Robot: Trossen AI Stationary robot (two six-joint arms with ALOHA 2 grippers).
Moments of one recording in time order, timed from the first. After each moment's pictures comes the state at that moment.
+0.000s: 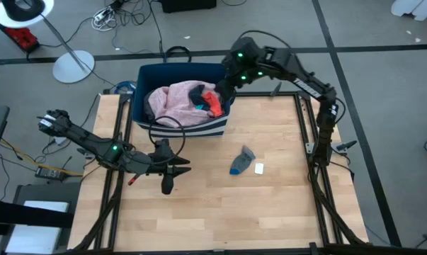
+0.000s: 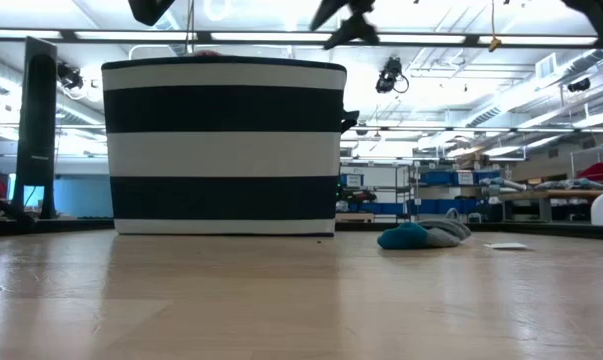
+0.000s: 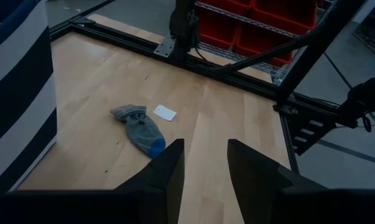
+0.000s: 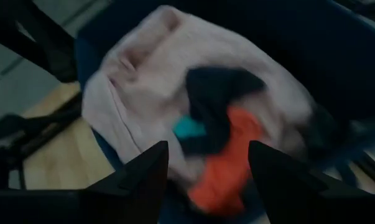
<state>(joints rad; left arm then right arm) -0.45 1.09 0.91 -0.21 -0.50 -0.52 -0.43 1.89 2.31 -1.17 -0.15 0.31</state>
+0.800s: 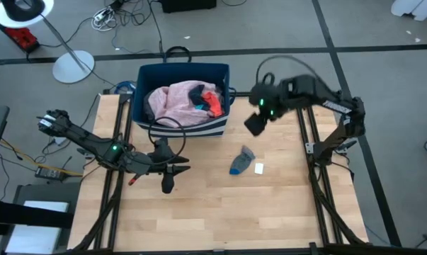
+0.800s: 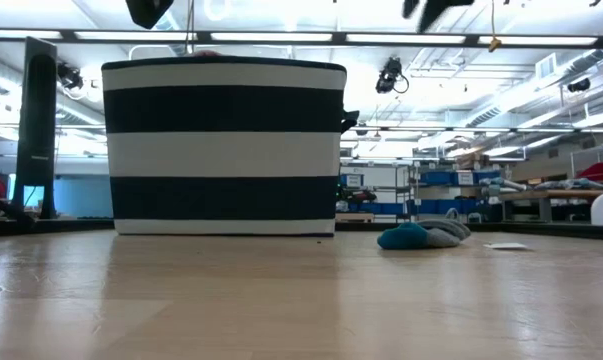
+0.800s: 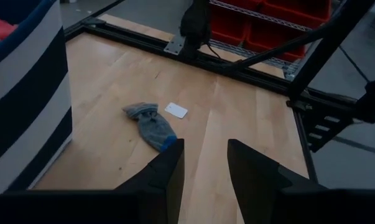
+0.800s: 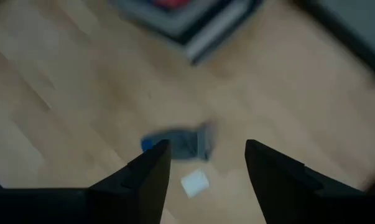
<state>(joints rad) -0.45 1.09 0.91 -0.24 -0.53 -0.51 -0.11 1.59 2.01 -1.57 0.16 0.64</state>
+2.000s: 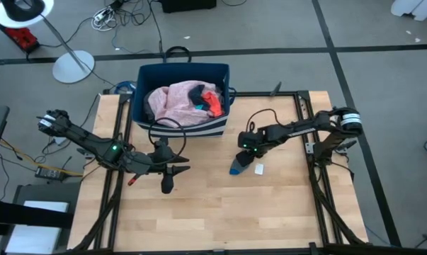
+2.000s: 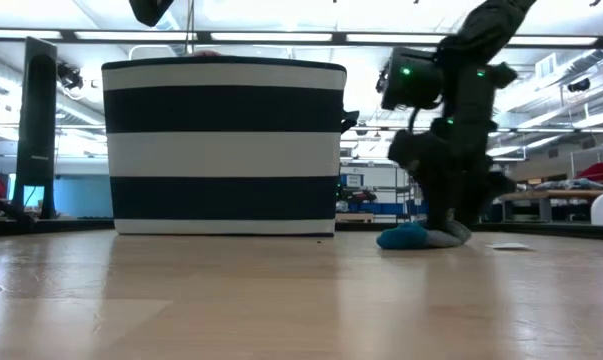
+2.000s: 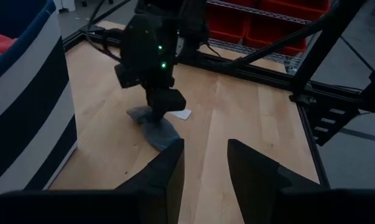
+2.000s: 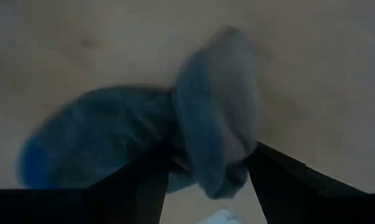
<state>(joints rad) -0.45 1.09 0.91 -0.24 -0.53 -0.45 -0.08 1.62 0.85 -0.54 -0.03 0.93</state>
